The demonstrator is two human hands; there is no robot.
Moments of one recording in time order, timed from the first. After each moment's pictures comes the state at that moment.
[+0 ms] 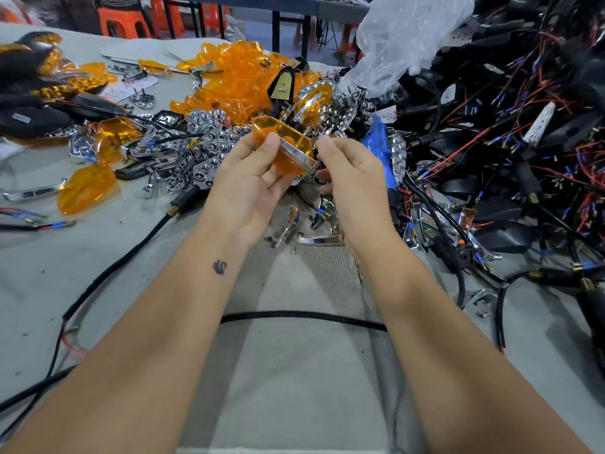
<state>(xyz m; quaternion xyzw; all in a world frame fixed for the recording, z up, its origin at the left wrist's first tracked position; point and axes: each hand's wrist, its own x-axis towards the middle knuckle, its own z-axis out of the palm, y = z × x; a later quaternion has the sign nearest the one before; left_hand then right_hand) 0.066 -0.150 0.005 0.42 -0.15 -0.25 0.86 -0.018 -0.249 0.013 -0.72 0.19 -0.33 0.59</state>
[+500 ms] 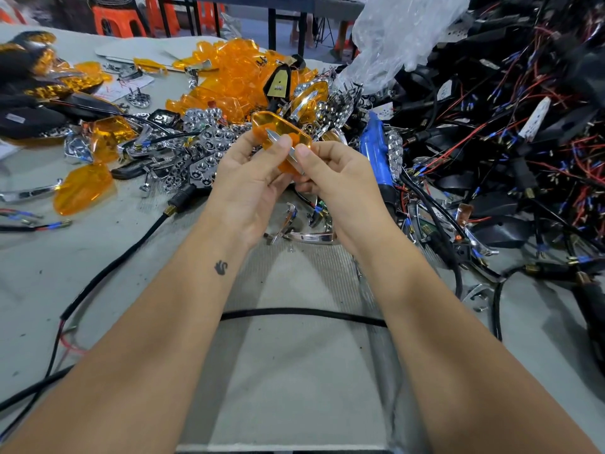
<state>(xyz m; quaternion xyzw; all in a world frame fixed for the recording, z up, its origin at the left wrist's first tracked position) 0.059 -0.149 0.007 0.43 -0.21 -0.24 0.85 -0.013 -0.251 0.008 -0.69 0.12 -0.28 0.66</state>
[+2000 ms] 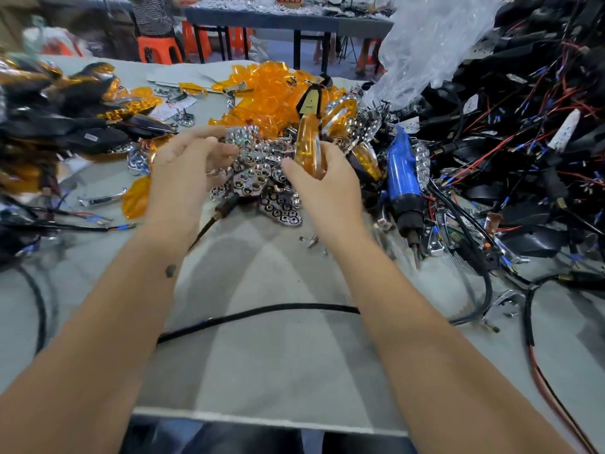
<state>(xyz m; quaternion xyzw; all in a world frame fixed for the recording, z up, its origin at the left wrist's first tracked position) 0.101 -0.059 0.029 0.67 -0.15 -0.01 0.73 0.008 -0.201 0.018 -0.78 0.17 -0.31 0.52</state>
